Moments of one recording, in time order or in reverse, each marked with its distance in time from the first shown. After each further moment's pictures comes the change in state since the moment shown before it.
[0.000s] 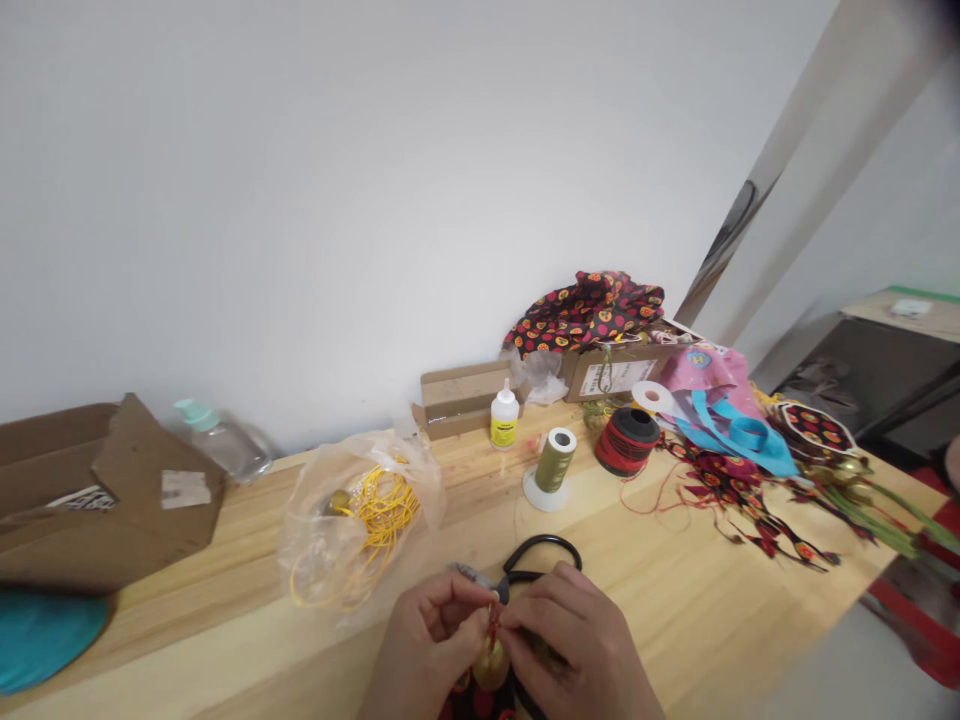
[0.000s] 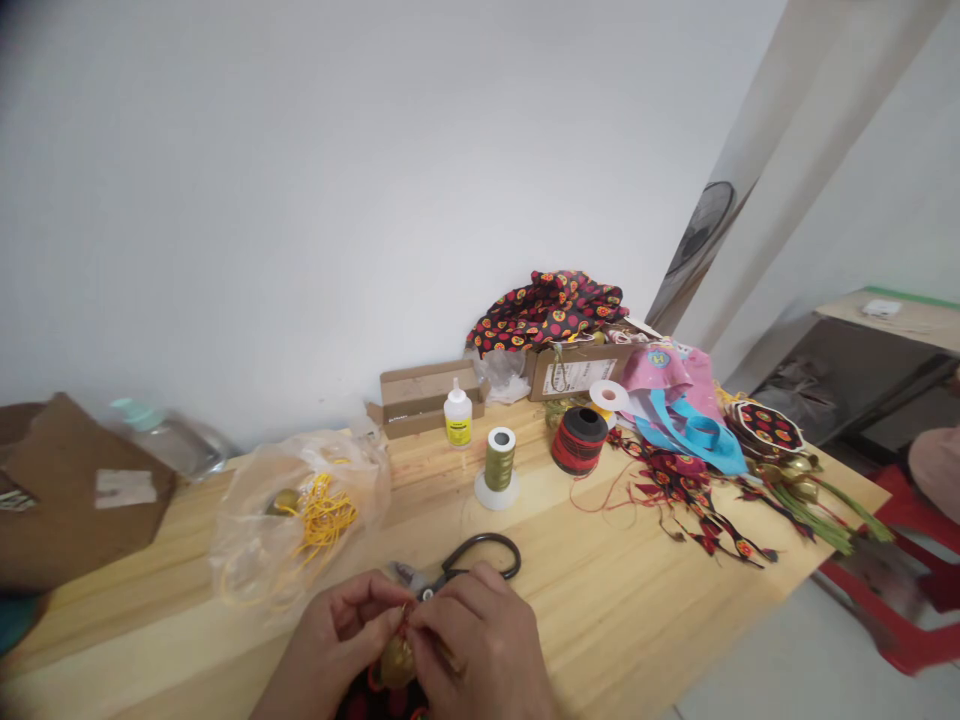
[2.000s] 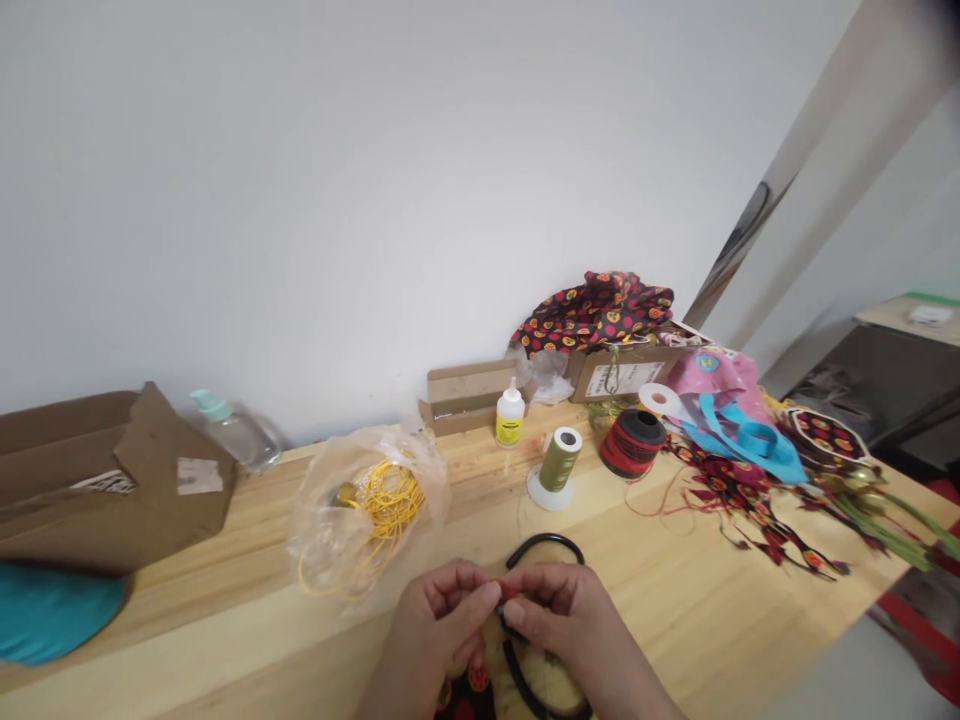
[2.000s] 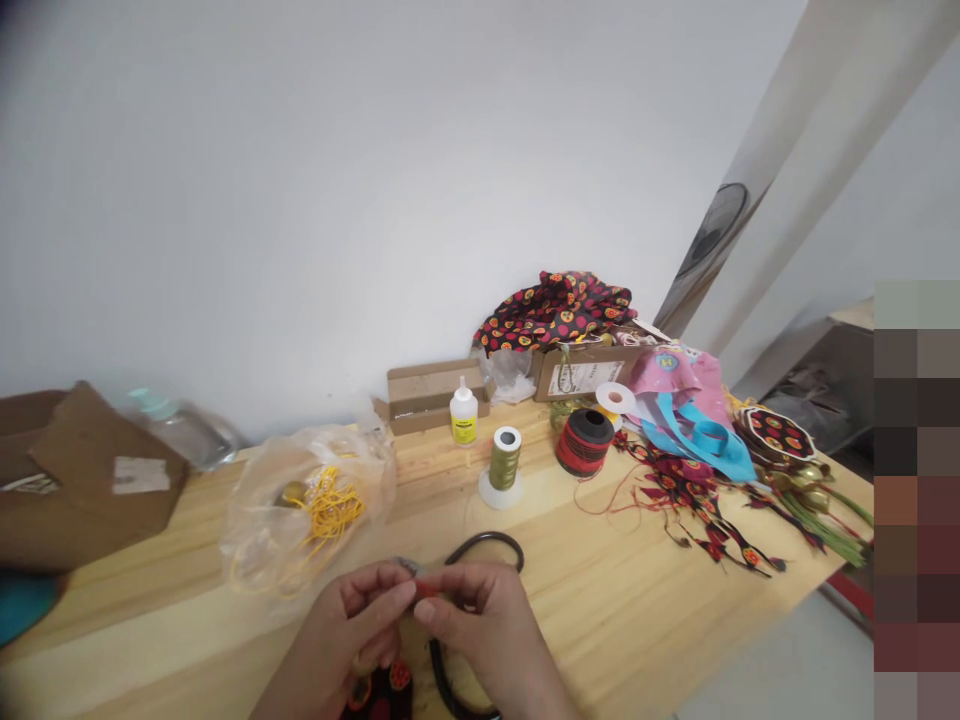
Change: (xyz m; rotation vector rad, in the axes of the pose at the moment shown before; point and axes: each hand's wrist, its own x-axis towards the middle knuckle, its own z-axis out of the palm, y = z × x) left_hand 0.008 -0.006 -0.002 -0.101 -0.073 -0.138; right_hand -0.001 0.014 0.016 1.083 -0.133 1.006
